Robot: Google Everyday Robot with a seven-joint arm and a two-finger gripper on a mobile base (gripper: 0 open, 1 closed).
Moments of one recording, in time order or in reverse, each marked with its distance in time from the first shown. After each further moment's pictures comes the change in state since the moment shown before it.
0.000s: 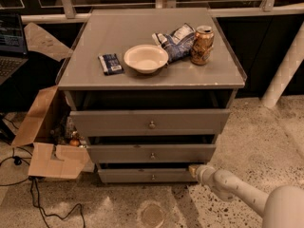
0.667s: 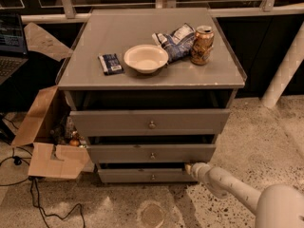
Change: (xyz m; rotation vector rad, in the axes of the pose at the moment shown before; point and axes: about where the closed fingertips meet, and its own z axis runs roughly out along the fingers) arm -0.013 0.011 0.025 -0.012 -0.032 0.007
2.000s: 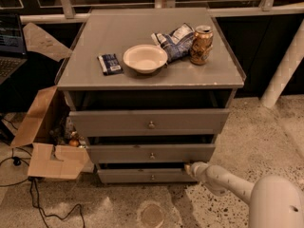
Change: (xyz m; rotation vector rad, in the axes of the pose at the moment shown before) arm 0.001 -0.001 0.001 0.027 0.050 -0.041
